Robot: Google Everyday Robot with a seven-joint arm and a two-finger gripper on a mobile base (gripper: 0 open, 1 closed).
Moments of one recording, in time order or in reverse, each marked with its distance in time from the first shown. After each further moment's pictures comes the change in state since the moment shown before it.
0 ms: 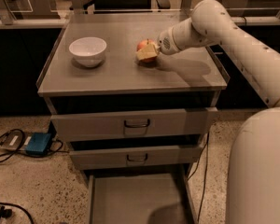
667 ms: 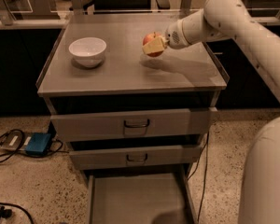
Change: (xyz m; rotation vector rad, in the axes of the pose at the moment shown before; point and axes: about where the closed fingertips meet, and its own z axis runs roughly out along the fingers) arm -0.012 0.004 -0.034 0.001 -0.025 -0.025
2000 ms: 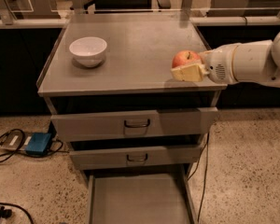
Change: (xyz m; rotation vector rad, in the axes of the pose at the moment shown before) arm 0.076 0.081 -0.158 0.153 -0.108 -0.053
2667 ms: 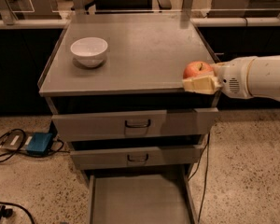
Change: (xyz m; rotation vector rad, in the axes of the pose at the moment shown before) arm 0.031 0.009 -0.031 0.035 0.027 0.041
